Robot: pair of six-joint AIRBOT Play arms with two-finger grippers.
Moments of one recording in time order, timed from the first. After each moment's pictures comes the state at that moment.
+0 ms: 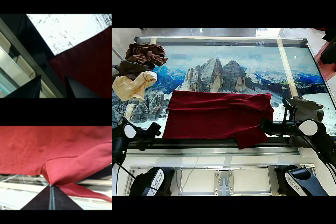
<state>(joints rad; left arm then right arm) 0.29 -0.72 0.43 1.48 -1.06 -2.24 0.15 -0.69 0.57 -1.03 1.07 1.81</state>
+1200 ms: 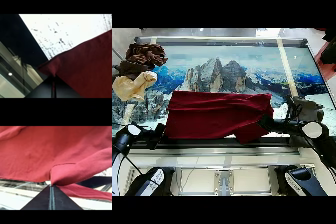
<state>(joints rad) 0.35 -0.92 0.38 1.28 -0.91 -2.12 0.15 -0.65 0.57 -0.95 0.99 1.78</state>
